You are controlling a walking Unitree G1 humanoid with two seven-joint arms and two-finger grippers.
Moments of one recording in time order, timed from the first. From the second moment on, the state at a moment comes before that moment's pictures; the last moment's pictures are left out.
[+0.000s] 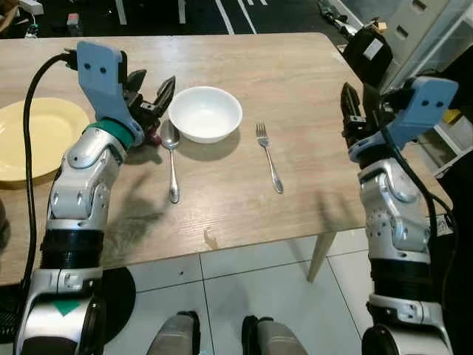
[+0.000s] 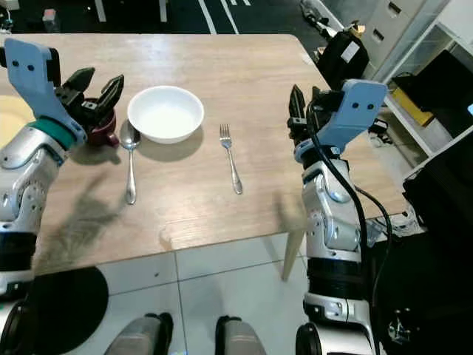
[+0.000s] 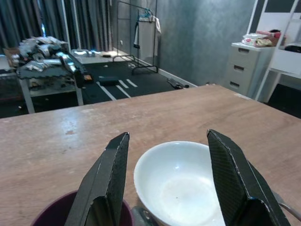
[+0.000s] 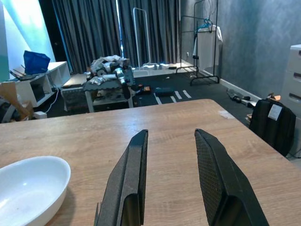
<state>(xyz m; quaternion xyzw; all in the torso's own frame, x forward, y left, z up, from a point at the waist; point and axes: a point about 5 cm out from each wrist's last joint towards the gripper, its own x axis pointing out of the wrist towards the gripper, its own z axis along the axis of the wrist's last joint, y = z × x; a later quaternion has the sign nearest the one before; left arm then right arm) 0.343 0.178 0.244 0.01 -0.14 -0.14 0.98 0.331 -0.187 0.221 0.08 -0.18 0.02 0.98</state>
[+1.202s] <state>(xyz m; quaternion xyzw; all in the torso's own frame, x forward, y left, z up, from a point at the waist) 0.344 0.184 0.226 0.01 -0.12 -0.08 0.99 0.330 -0.195 0.213 0.07 -0.18 -0.02 0.98</state>
